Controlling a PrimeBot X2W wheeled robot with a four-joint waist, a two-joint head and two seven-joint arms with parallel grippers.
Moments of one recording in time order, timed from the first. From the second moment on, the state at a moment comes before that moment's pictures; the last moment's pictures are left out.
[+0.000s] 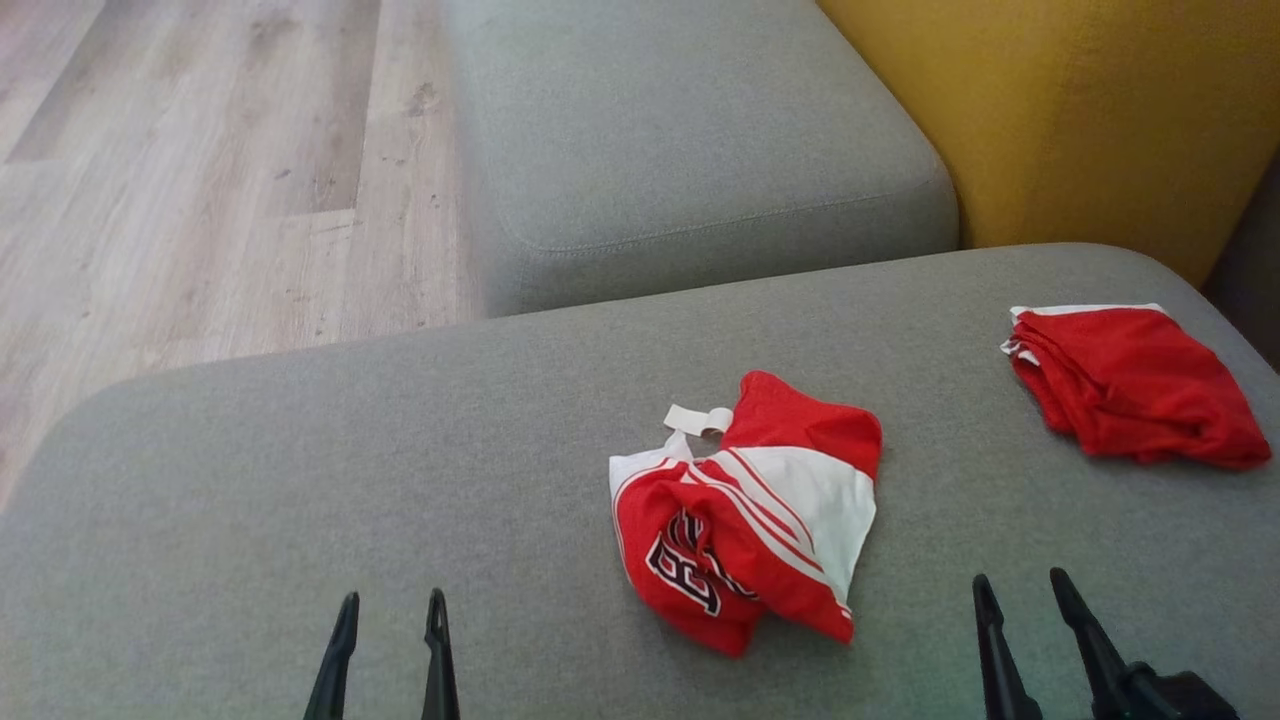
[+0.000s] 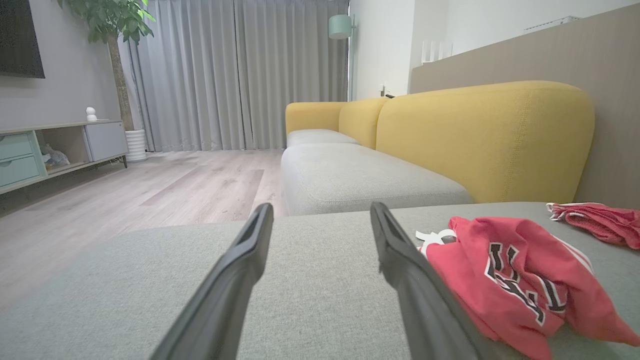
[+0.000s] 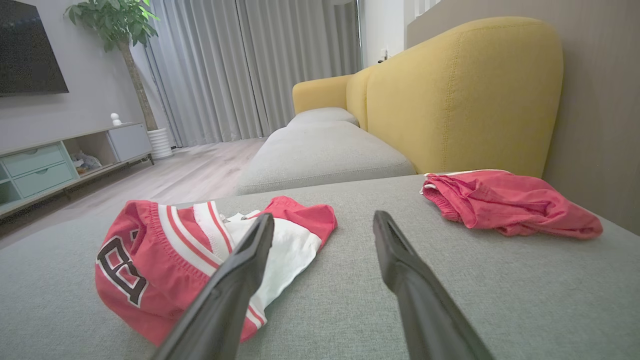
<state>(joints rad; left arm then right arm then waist) 0.28 0.06 -0.22 0.04 -0.13 0.14 -0.25 0.28 -0.04 0.04 0.13 0.11 0.13 -0.26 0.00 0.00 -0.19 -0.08</state>
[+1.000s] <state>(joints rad) 0.17 0.06 -0.41 0.11 -0.03 0.07 -0.25 0.28 -0.04 0.06 0.14 0.10 0.13 -0.26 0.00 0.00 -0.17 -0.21</state>
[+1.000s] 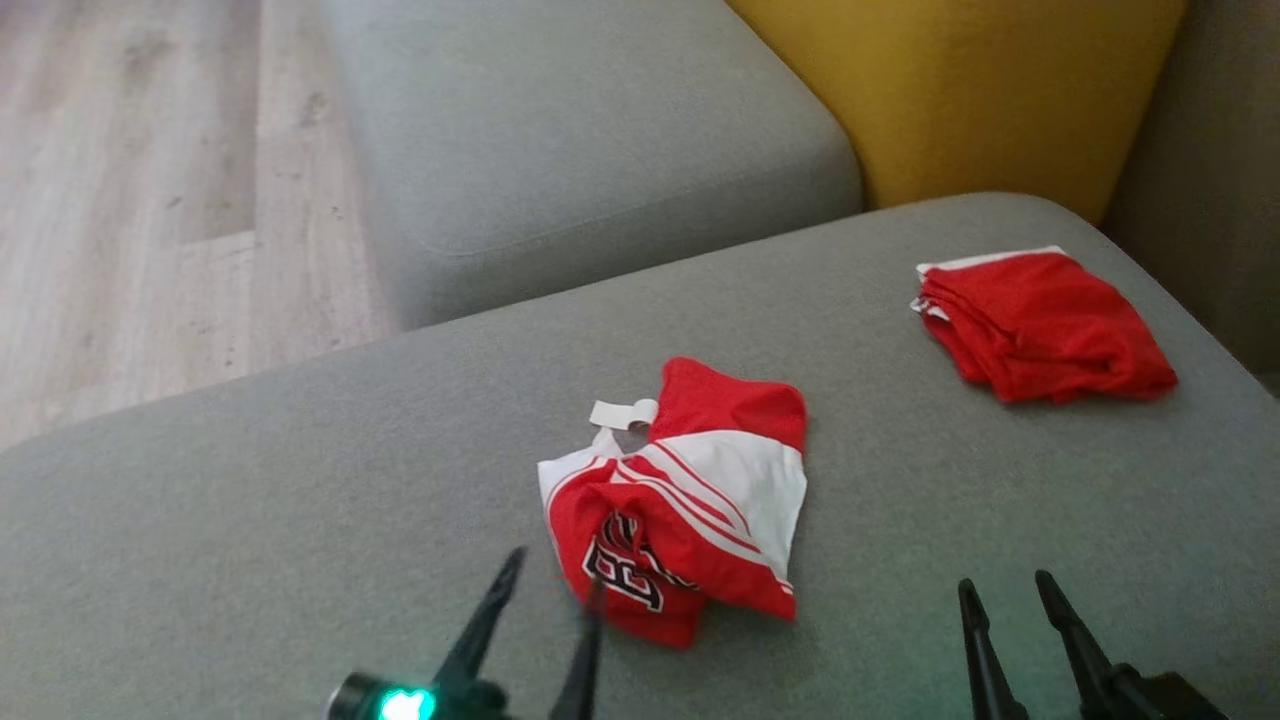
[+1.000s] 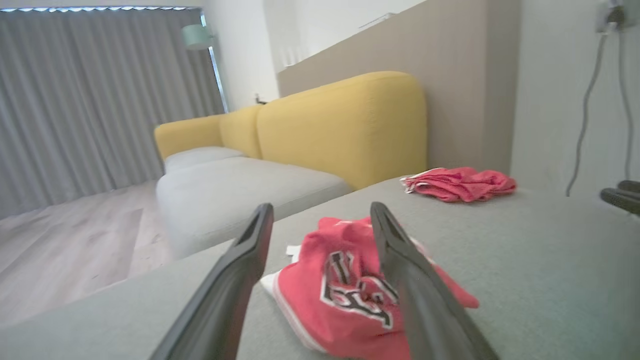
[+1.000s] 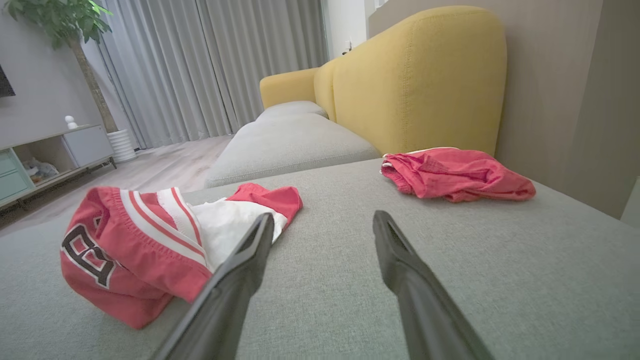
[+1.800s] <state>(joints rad) -0.30 0.05 -0.85 0.48 0.00 0.08 -0.14 0.24 -0.04 0.10 0.16 0.10 0.13 -0.26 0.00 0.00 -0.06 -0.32</state>
